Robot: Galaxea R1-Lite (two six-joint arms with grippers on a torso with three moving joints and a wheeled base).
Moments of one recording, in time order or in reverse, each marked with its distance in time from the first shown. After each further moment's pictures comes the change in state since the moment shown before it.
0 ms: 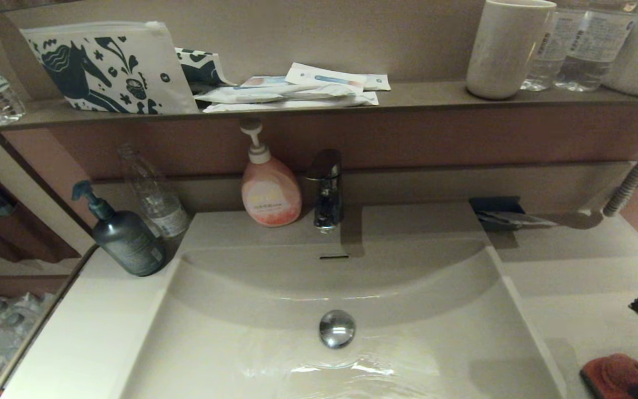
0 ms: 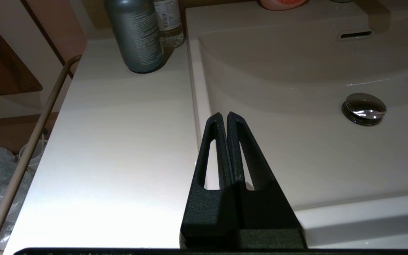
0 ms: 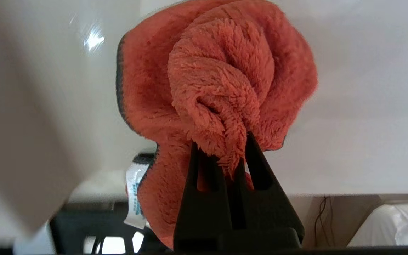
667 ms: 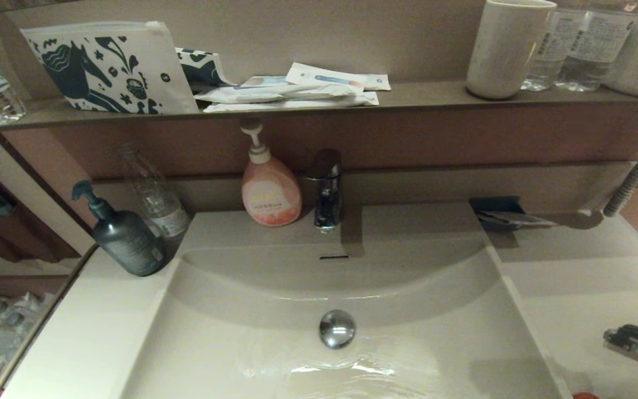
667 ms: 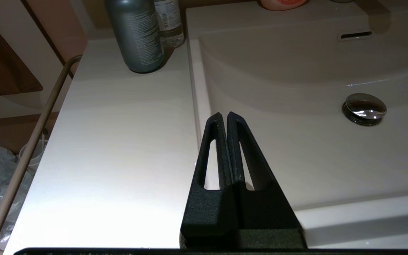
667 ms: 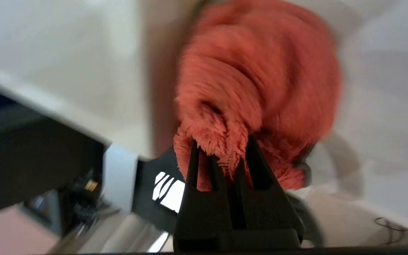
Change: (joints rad) left arm 0.000 0.000 0.000 0.000 0.001 0.000; right arm 0.060 0.065 0.068 0.134 0.372 -0.136
